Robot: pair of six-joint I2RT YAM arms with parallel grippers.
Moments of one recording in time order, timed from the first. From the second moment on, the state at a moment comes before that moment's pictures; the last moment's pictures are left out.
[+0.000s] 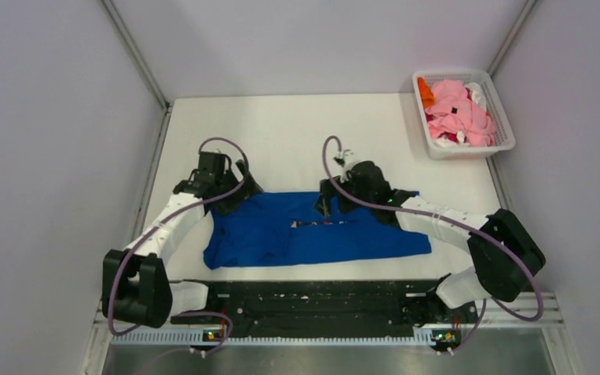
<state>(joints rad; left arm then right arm) -0.12 1.31 0.85 -0.49 0.13 -0.72 0.79 1.44 0.81 0.05 -0.17 0.29</state>
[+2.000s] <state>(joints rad) -0.33 2.77 2.45 -0.05 0.14 -1.18 1.21 1.43 0.73 -0.13 -0.27 0.32</state>
